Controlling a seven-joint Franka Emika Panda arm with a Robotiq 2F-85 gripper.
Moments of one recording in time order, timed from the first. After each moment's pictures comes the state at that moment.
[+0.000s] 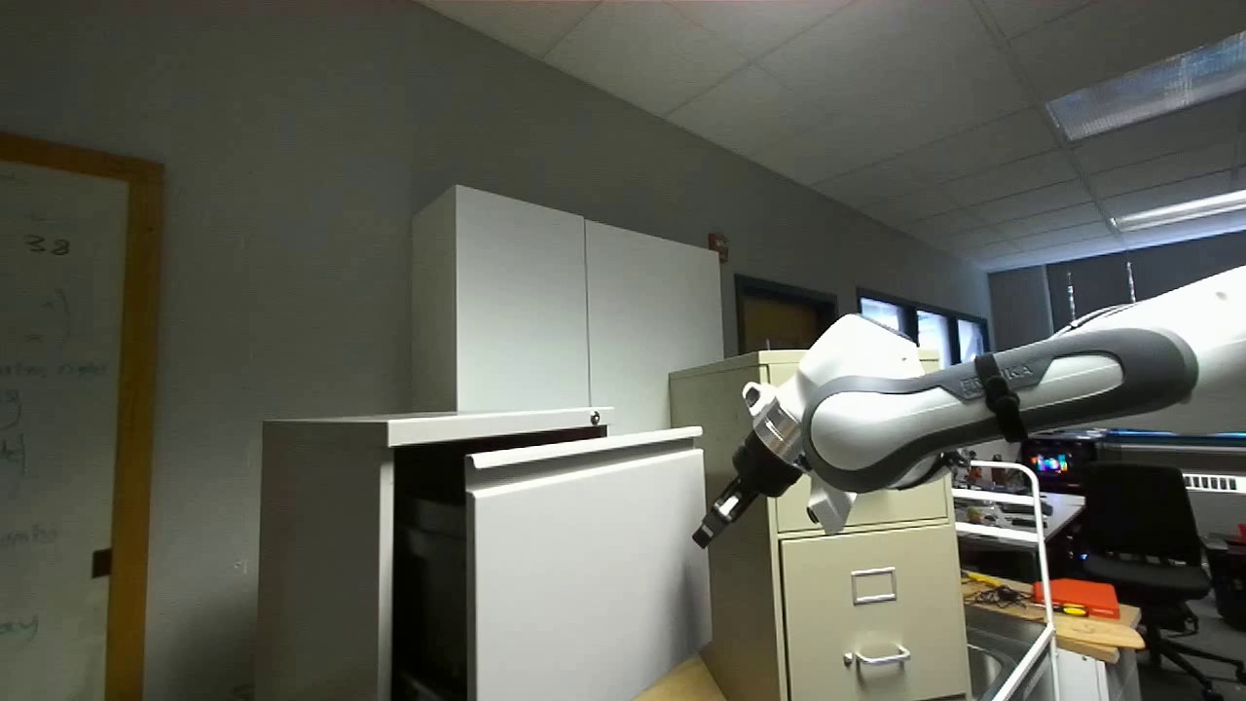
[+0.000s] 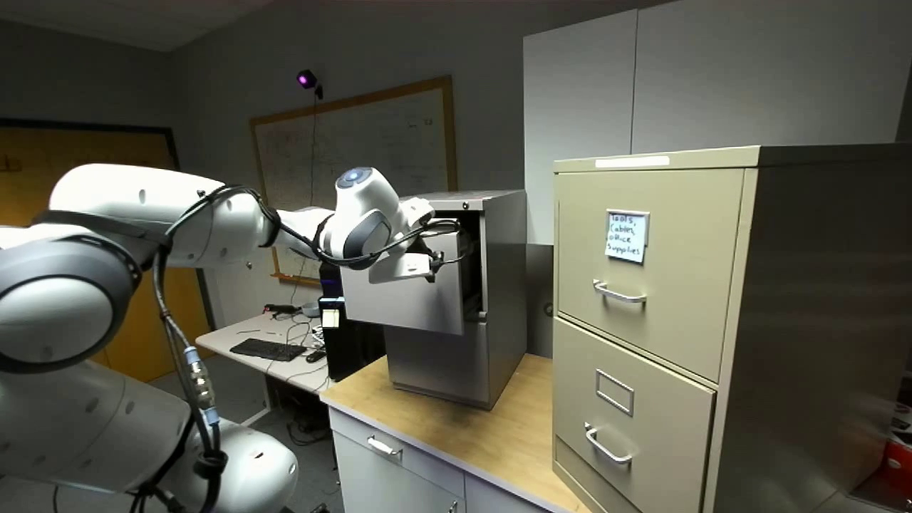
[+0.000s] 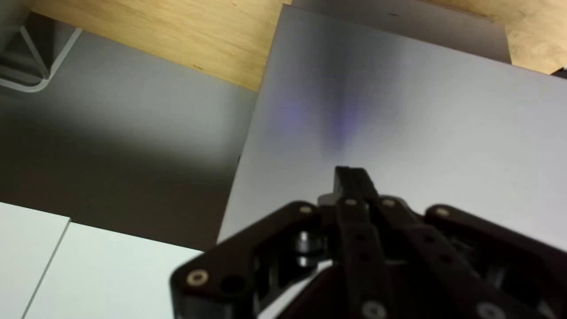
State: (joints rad) arm 0.15 -0.66 -0.16 -2.49 0.01 2.60 -0.40
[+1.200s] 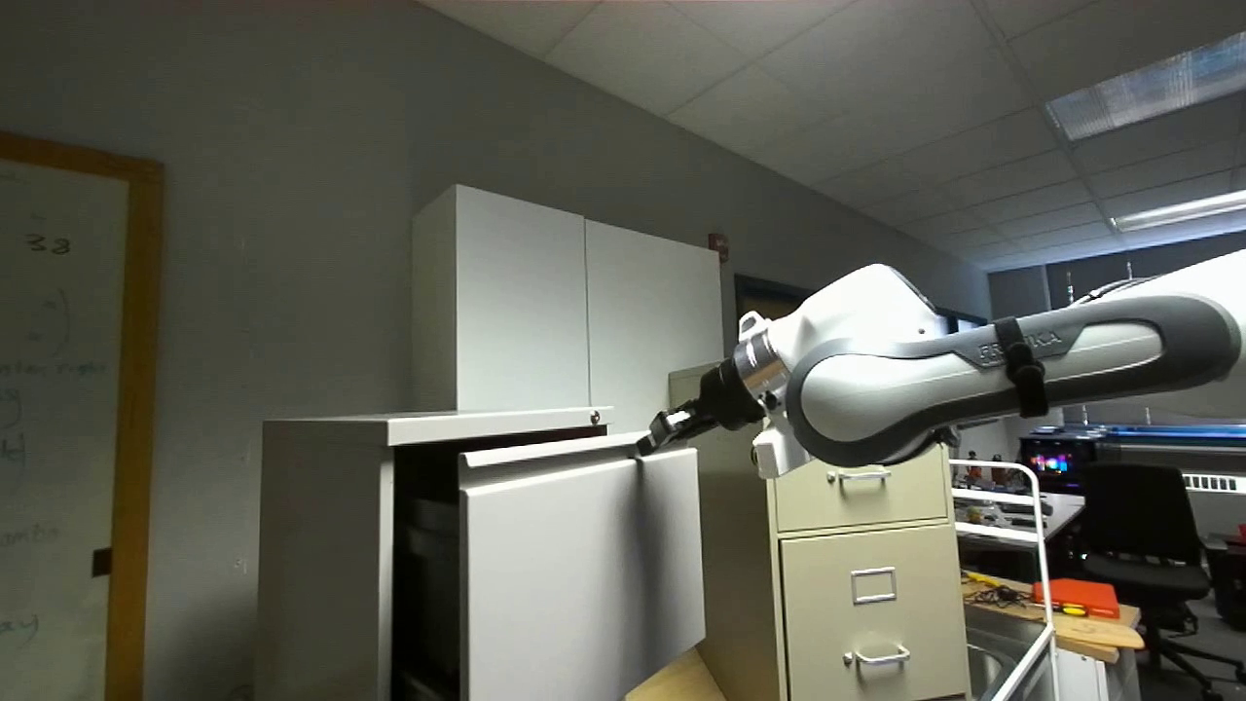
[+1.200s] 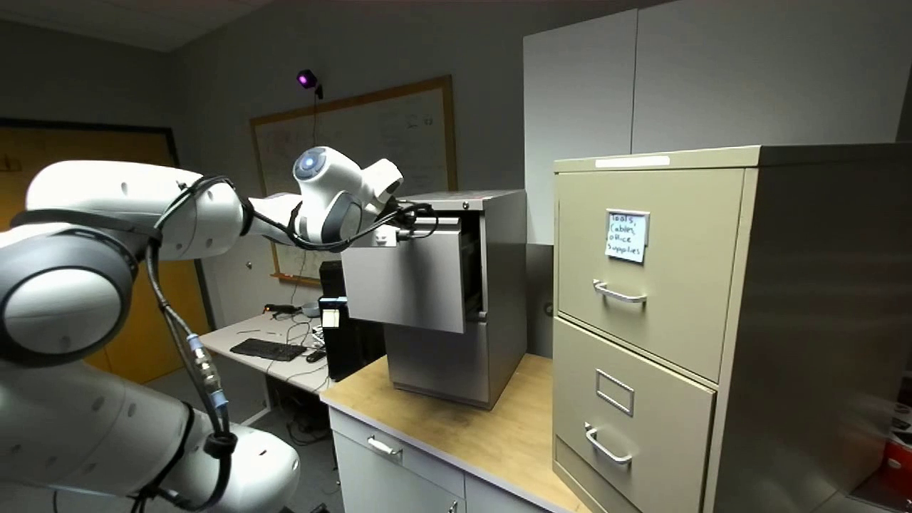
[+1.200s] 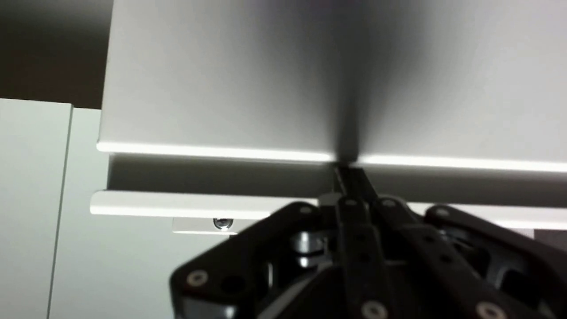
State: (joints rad) arm 0.20 -0.68 -0.06 -2.44 0.07 2.88 -0.15
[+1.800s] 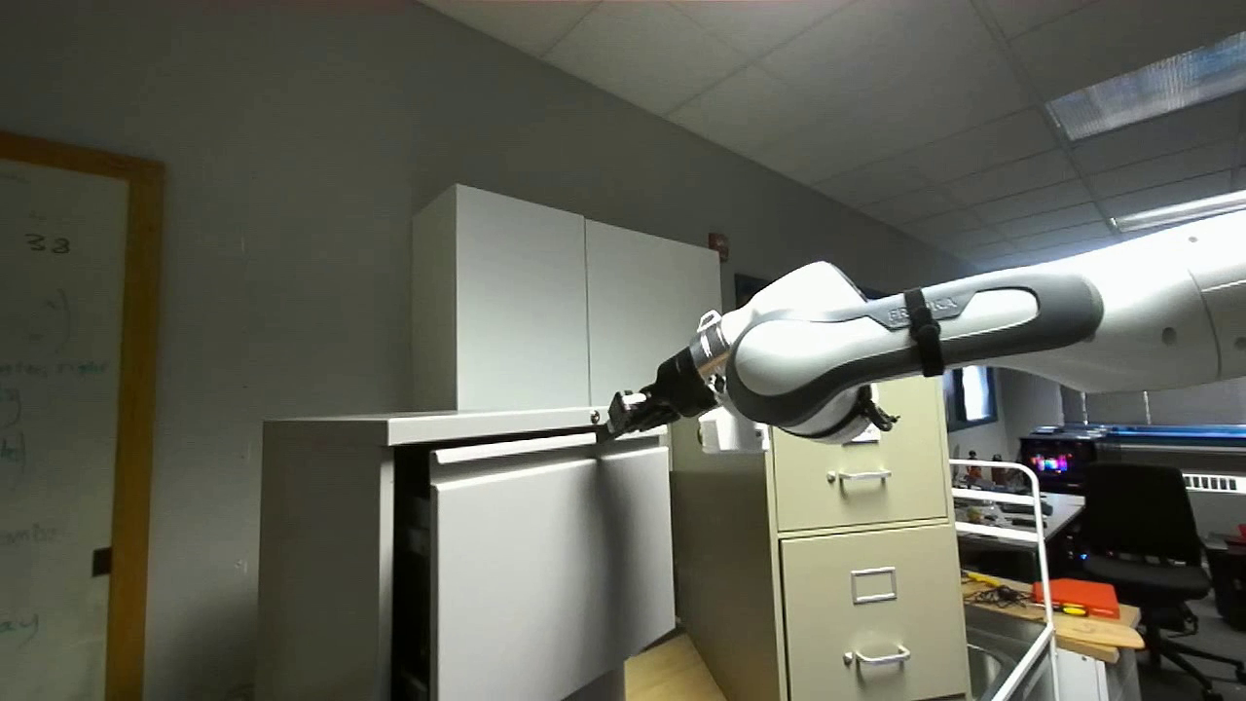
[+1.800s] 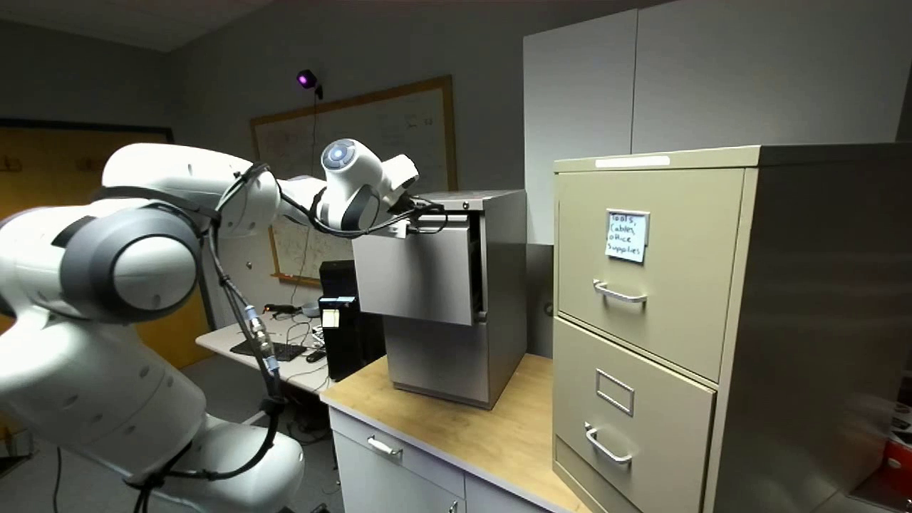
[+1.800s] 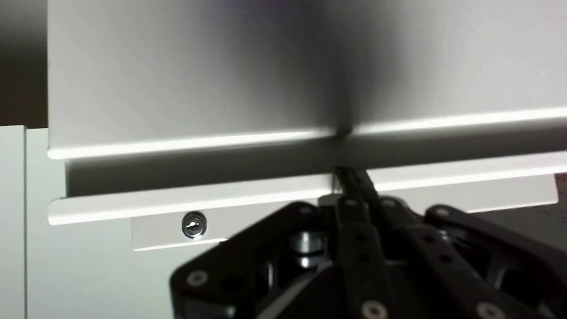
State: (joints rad) arm 0.32 -0.50 -0.13 -2.25 0.18 2.87 -0.15
